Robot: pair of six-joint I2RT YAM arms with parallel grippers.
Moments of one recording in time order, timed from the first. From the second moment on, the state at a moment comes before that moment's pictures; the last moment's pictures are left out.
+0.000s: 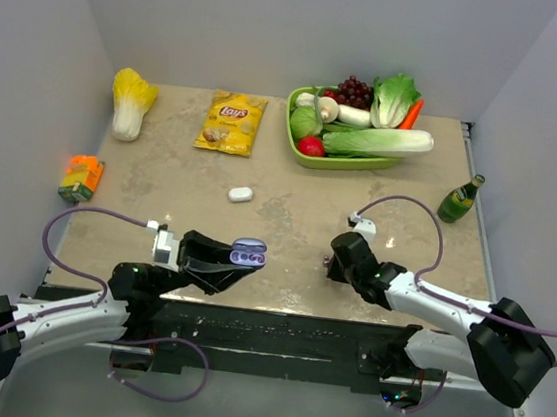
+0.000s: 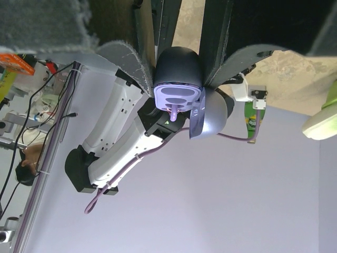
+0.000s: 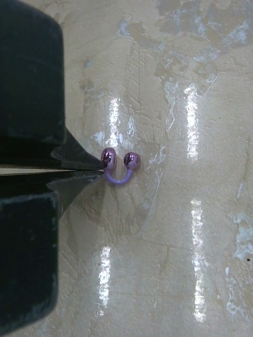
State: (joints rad) left arm -0.93 0.68 0.05 1.27 0.31 -0.47; right arm 0.78 1.18 0.45 -0.15 0.34 0.79
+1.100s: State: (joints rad) left arm -0.93 0.75 0.05 1.27 0.31 -0.47; right arm 0.77 1.39 0.53 0.05 0.24 0.68
